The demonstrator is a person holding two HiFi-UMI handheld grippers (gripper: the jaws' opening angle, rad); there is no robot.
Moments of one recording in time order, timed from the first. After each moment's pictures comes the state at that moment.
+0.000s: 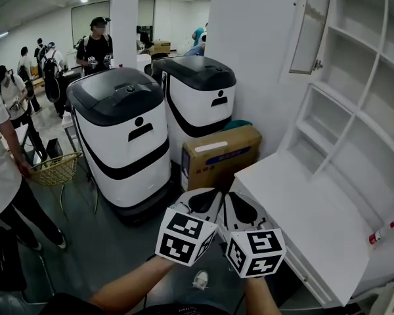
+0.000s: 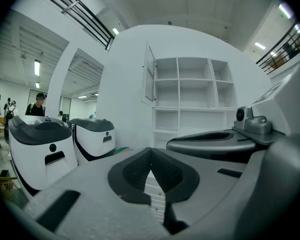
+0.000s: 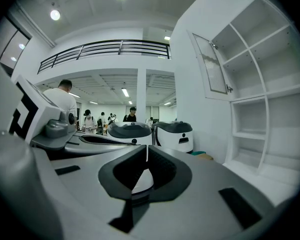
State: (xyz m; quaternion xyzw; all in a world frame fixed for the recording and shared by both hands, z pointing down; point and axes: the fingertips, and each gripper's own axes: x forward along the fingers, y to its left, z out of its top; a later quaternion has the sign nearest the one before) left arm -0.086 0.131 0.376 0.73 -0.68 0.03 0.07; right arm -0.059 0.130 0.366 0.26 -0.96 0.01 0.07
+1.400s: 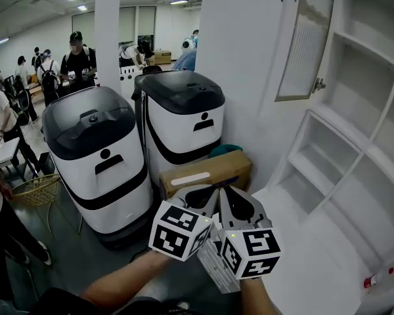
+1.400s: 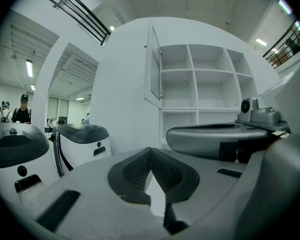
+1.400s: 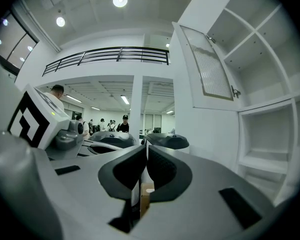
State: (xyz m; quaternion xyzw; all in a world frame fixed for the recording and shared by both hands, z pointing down) left arm -0.117 -0.112 0.333 0.73 -0.68 0.04 0.06; right arm -0.093 -0.100 0.303 0.24 -0.97 -0.02 0.03
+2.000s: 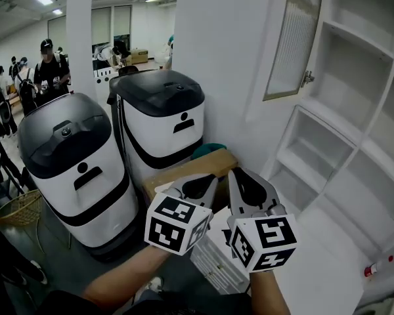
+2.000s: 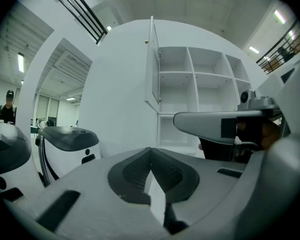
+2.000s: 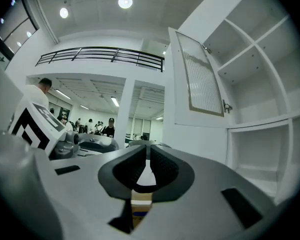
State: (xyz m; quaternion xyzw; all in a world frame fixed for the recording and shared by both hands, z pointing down) left arm -0.126 -0.177 0.311 0.76 -0.65 0.02 0.04; right arm -0.089 -0.169 0.258 0.30 -0.95 -0.06 0.00
